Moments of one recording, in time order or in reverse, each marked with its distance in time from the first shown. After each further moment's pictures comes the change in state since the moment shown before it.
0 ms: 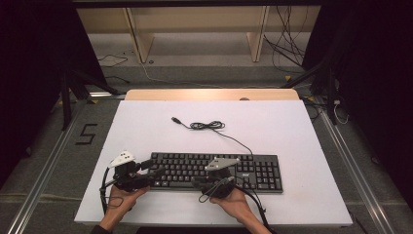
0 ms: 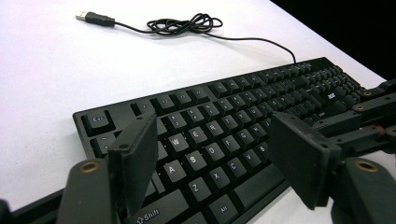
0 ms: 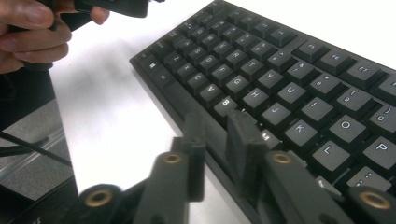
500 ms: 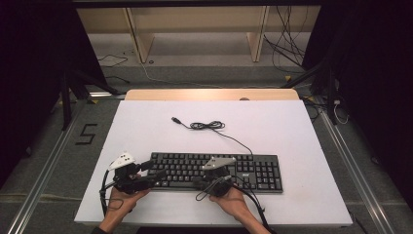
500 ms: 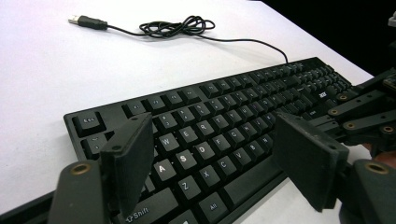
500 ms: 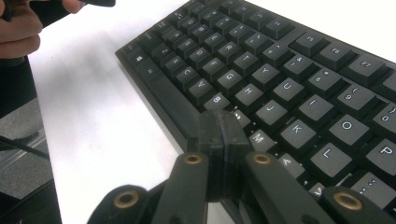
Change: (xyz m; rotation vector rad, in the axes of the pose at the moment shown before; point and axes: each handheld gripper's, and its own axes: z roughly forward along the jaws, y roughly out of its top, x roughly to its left) left arm -0.006 -0.002 -0.003 -0.009 -0.015 0.013; right arm -0.003 0.000 0.011 0.028 -0.024 -0.008
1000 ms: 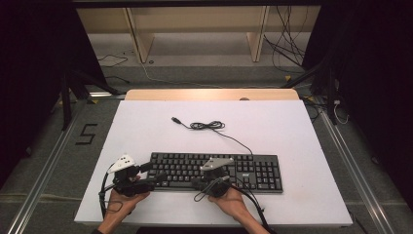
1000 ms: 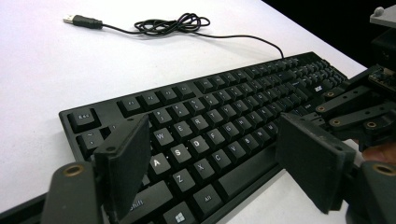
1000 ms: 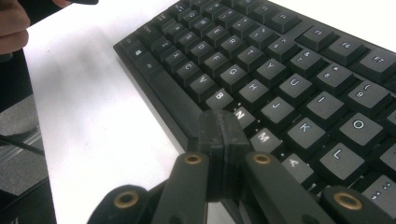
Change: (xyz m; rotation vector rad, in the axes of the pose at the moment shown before) left arm -0.004 -0.003 -0.004 0.004 -0.004 0.020; right arm 0.001 -0.001 0.006 0.018 0.001 -0.007
